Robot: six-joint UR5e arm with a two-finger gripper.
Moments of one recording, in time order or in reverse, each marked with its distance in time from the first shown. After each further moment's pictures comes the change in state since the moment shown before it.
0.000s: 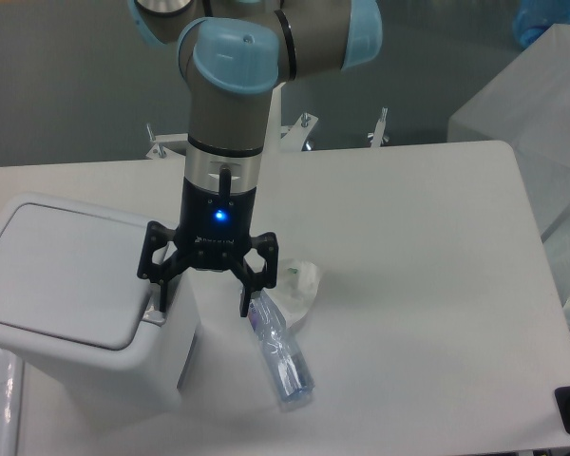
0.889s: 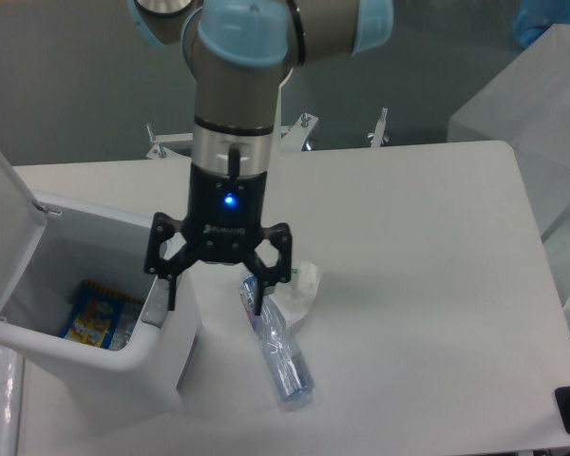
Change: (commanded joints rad) arm 0.103 0.011 0.112 0.003 0.035 0.023
